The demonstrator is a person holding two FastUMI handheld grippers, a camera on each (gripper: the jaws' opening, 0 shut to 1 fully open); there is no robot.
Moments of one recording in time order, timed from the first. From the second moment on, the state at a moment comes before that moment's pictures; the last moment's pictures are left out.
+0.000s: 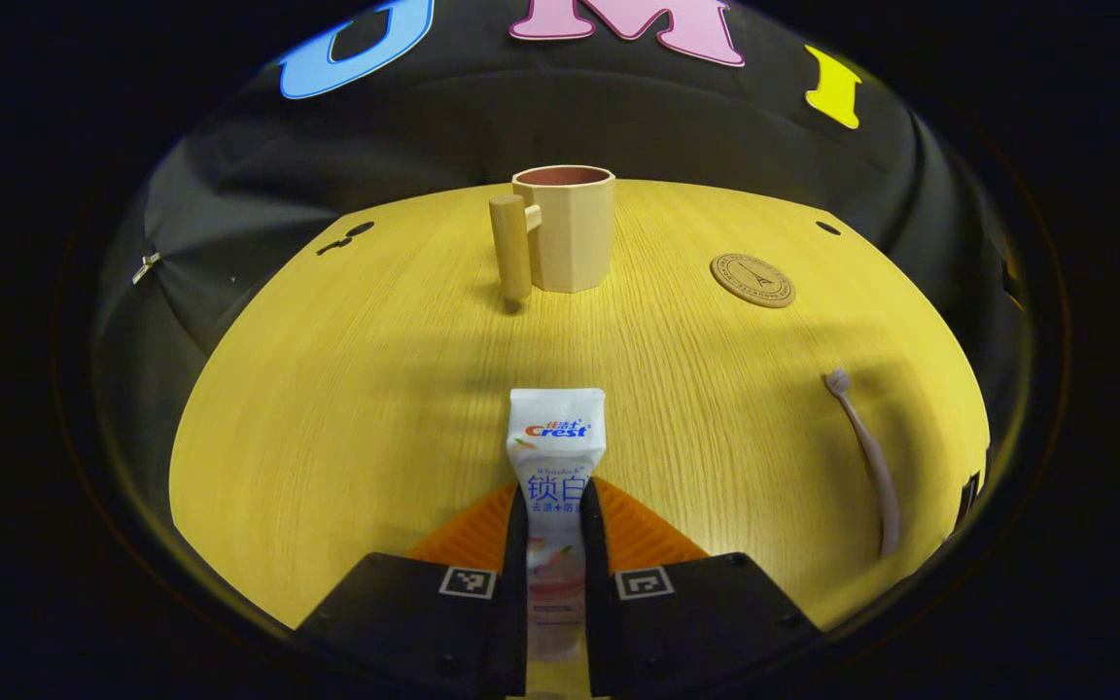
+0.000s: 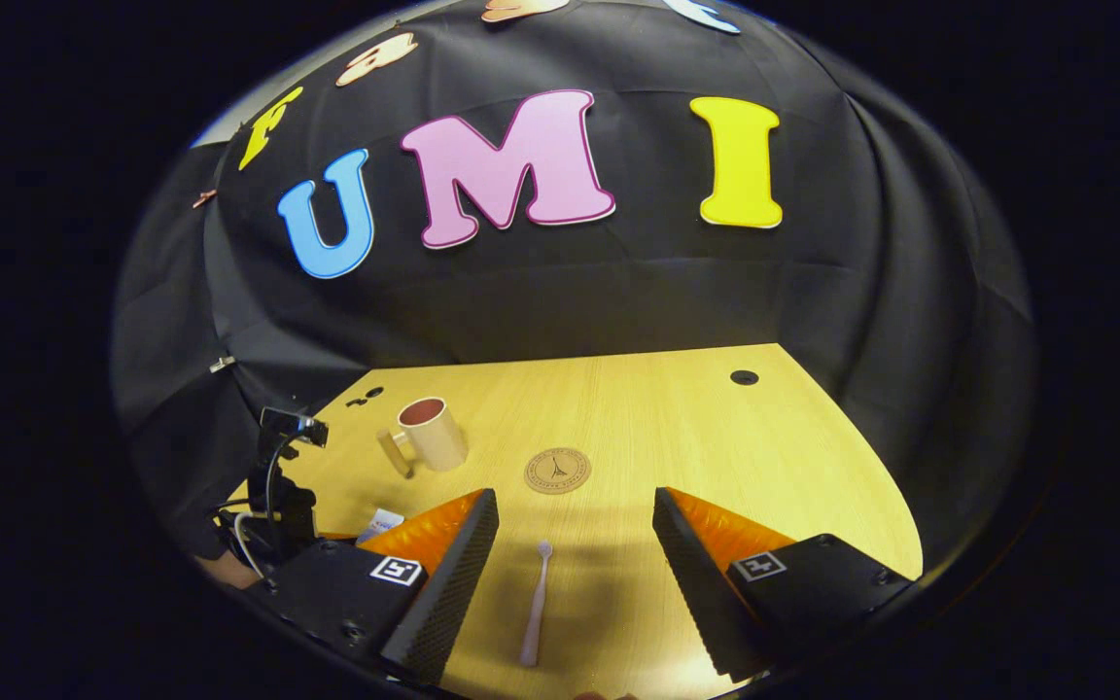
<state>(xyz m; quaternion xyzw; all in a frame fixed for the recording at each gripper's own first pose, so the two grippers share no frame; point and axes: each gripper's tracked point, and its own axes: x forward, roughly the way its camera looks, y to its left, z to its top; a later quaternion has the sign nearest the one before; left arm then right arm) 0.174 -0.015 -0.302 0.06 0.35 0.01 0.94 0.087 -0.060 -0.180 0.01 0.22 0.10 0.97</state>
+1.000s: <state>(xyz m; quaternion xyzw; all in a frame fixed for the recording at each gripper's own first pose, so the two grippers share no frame) 0.106 -0.025 -0.228 0.00 0.28 -0.02 0.96 0.085 -0.026 -0.307 -0.04 0.37 0.09 0.92</state>
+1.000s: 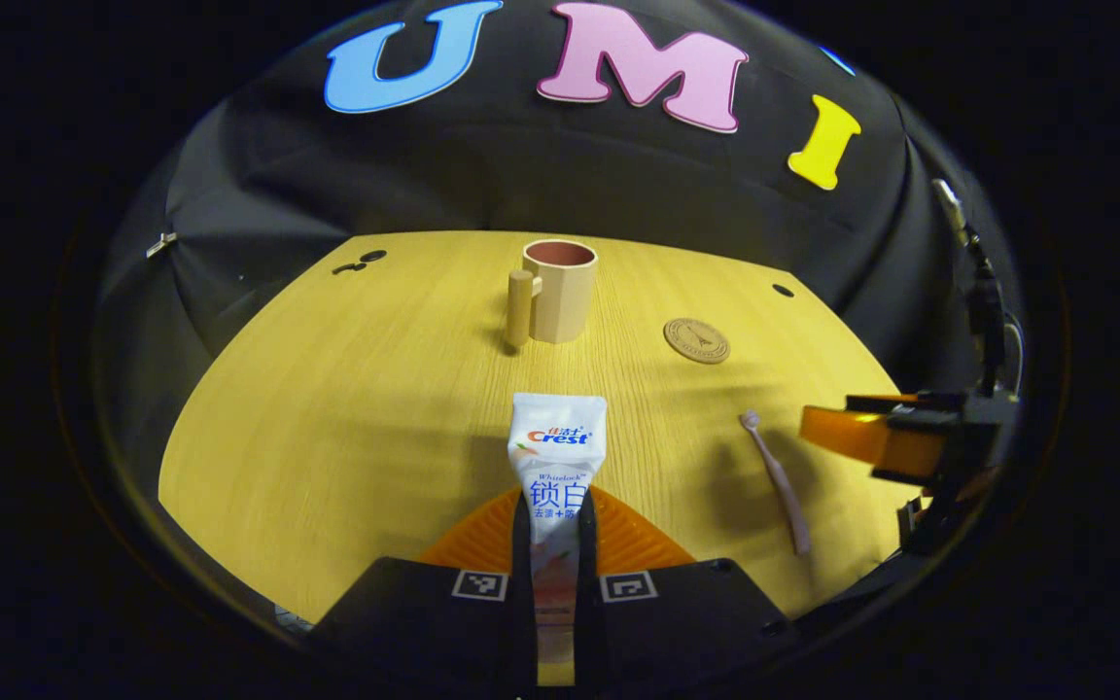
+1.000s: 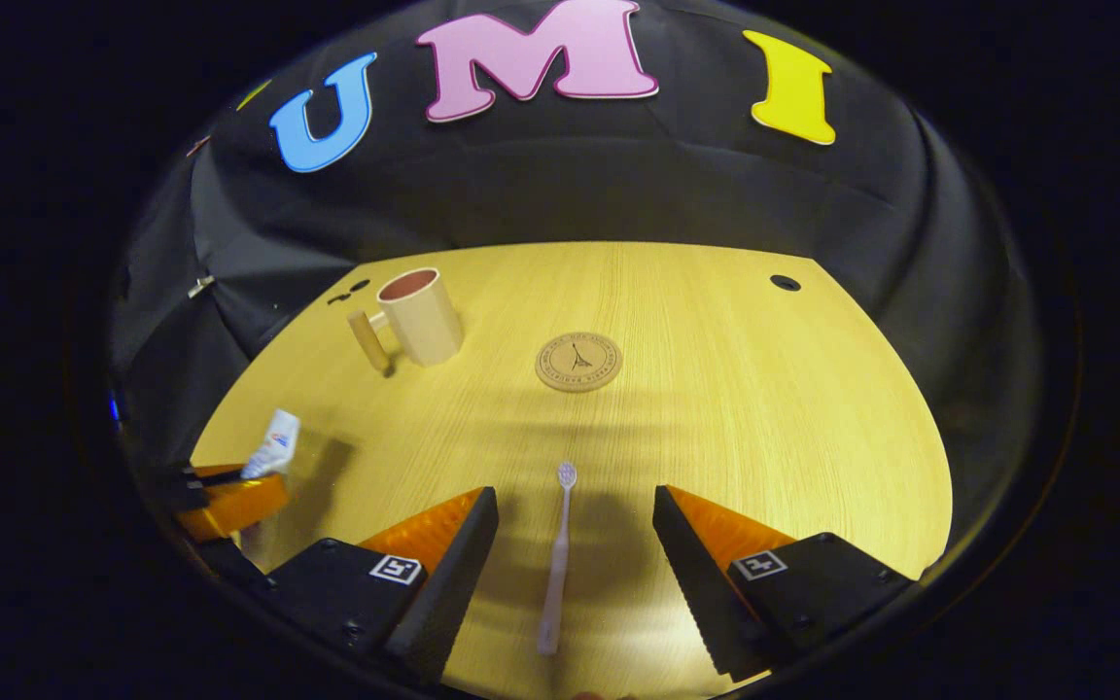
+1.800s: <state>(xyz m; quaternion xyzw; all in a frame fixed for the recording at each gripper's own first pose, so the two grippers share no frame) 0.066 -0.039 -0.176 -0.03 0.24 -0.04 0.97 0.059 -0.031 -0.370 -0.07 0.47 0.06 0.88</state>
